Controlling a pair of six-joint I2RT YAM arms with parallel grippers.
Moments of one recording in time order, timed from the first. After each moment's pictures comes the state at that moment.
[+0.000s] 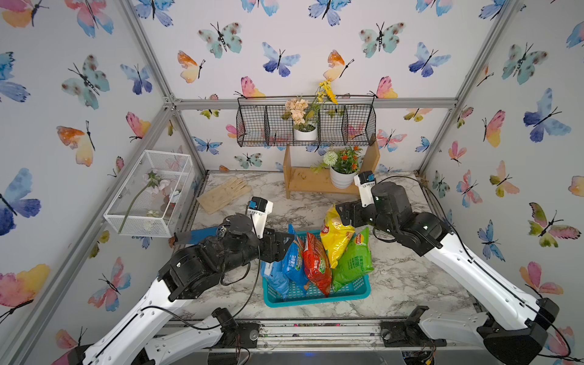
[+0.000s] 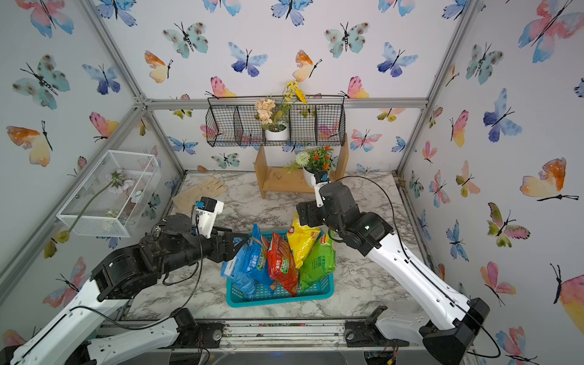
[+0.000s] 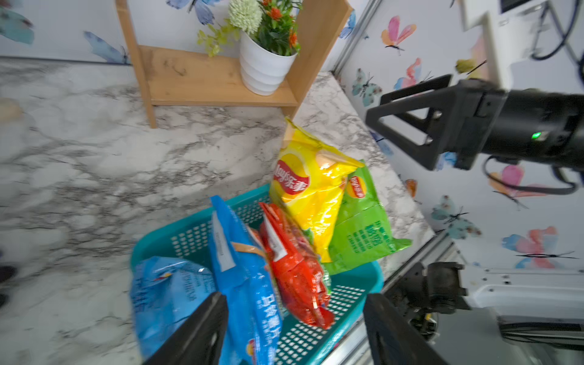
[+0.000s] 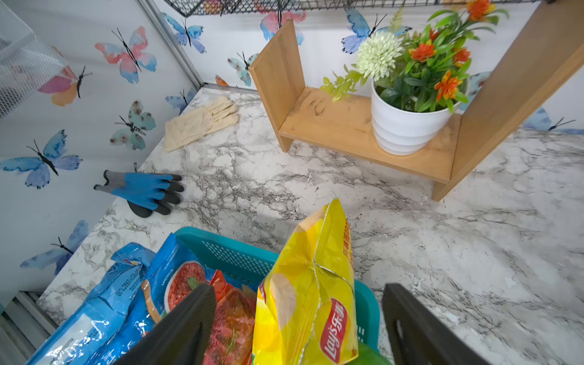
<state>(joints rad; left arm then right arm) -0.83 0.86 1.27 -0.92 -0.08 -0.51 0.71 1.19 1.32 -0.68 0.16 0.32</state>
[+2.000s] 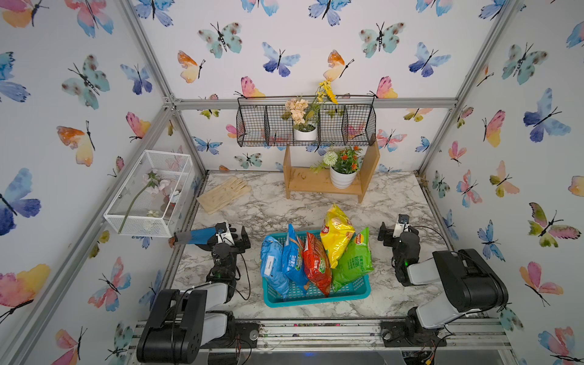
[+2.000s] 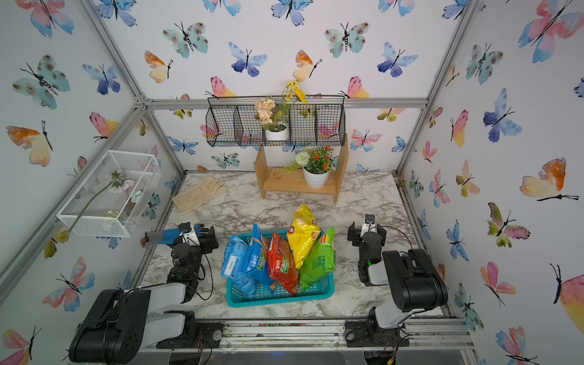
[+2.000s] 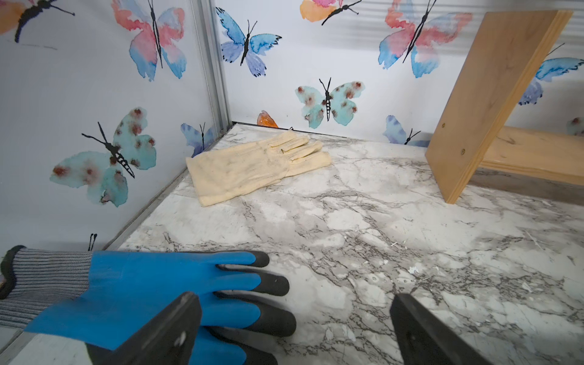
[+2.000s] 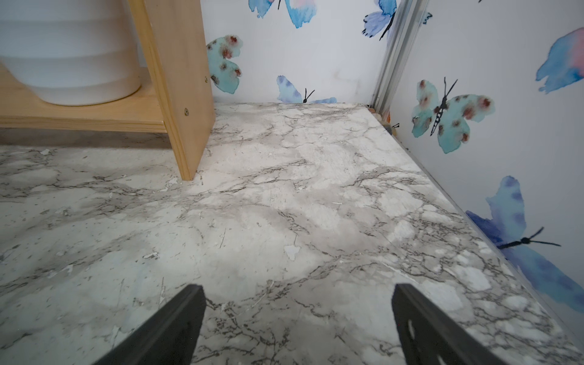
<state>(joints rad) -0.07 1.29 0.11 0.99 -0.20 -0.09 0.13 1.58 0.25 1.07 0.26 -0.02</state>
